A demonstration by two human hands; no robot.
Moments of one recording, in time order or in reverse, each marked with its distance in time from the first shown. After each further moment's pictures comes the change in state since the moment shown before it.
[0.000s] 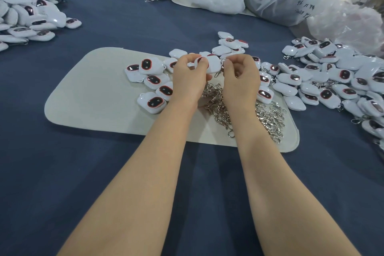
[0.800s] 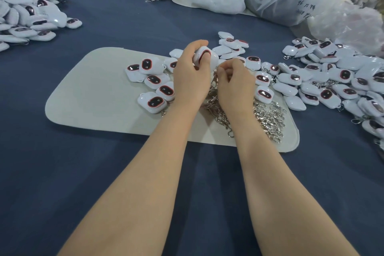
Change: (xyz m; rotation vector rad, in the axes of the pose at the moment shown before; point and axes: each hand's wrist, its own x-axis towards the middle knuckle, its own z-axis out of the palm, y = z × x) left_hand -0.004 0.000 0.000 0.218 0.020 0.373; right_hand -0.002 0.003 -0.002 -0.304 -0.108 -0.105
